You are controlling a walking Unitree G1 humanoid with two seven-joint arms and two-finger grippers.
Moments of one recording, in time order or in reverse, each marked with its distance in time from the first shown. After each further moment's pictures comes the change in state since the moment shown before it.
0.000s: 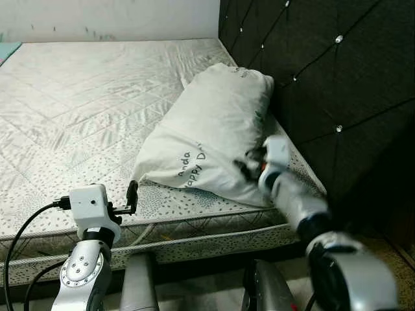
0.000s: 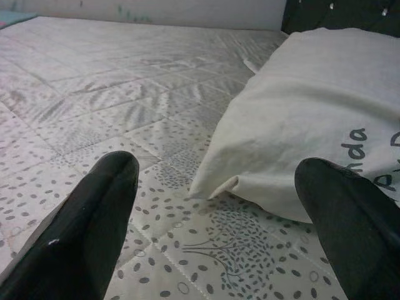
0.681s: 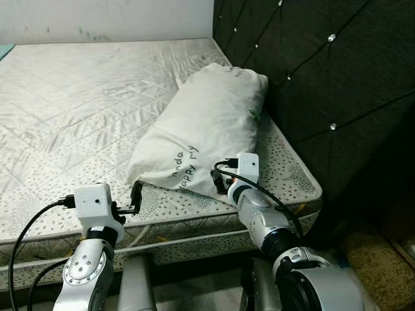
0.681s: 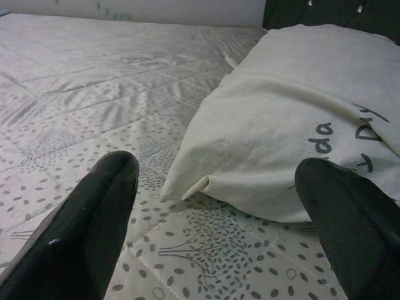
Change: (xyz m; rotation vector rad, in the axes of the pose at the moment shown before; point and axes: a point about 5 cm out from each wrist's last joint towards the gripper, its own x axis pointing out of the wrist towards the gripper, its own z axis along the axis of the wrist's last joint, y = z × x) left arm 0.002 -0.004 0.000 -0.005 0.005 -0.032; right arm 0.008 0.066 -0.025 0.076 0.000 -0.031
